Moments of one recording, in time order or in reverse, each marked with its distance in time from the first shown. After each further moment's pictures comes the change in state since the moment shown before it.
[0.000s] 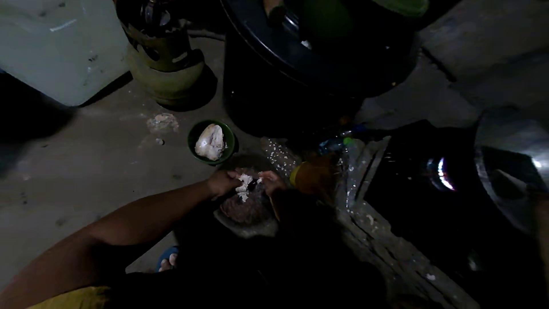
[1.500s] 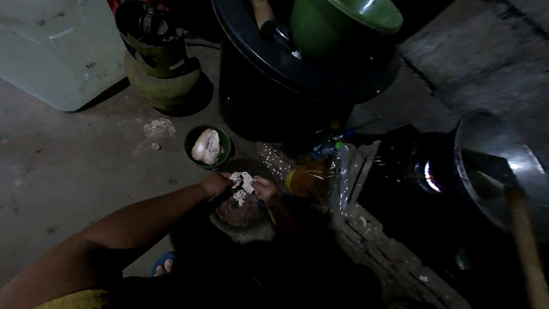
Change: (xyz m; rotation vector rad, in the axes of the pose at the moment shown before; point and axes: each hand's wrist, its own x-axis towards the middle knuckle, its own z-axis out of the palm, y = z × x) left_hand 0.002 0.003 -0.003 -0.091 0.074 -0.081; right_hand -0.004 -0.016 0.010 0.075 -0.035 0.123
